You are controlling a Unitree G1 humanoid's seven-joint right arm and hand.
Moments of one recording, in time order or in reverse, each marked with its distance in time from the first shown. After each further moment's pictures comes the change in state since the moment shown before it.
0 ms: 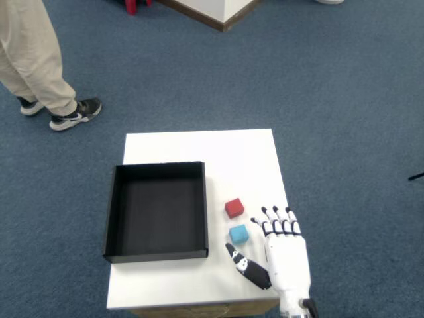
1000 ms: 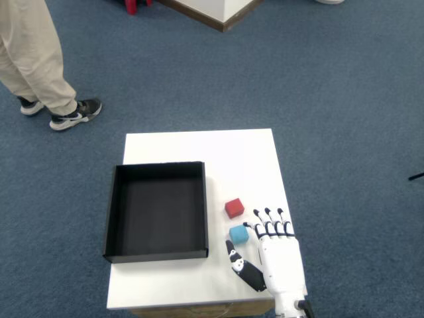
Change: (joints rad) arm 0.000 -0.001 0.001 -0.034 -0.039 0.006 0.000
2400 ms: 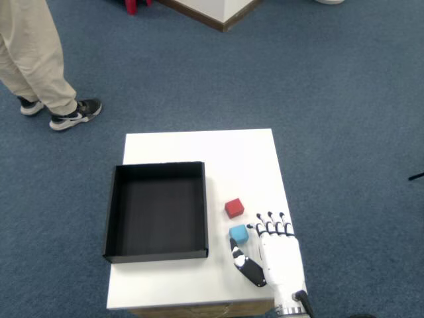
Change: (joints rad) arm -0.023 0.000 -0.002 -0.024 0.103 0.103 0.193
